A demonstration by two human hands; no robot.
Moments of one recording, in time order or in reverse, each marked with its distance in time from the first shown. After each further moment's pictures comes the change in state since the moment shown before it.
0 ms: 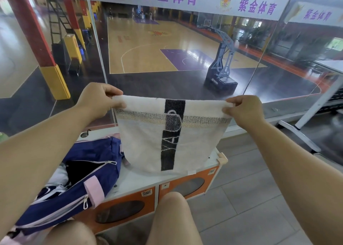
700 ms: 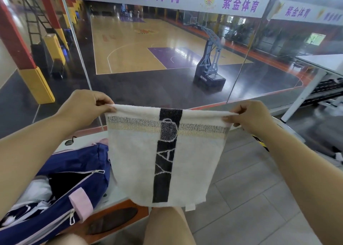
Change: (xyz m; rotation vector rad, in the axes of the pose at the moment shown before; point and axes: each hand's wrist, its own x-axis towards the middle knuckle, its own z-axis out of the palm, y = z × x) left_hand 0.009 0.005 0.009 0.220 -0.101 0.222; right_hand 0.002 0.032 -0.032 0.010 -0.128 0.088
